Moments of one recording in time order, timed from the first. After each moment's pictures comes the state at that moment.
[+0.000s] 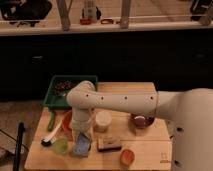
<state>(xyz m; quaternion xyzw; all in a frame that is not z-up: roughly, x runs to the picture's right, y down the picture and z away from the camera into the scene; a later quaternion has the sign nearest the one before) -0.115 0.242 0.685 -0.31 -0.39 -0.60 0.63</state>
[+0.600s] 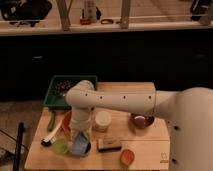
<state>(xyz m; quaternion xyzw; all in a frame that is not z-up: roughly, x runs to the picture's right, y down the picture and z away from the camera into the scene) -0.117 0.243 0.686 -0.31 -0.39 -0.60 0.63</state>
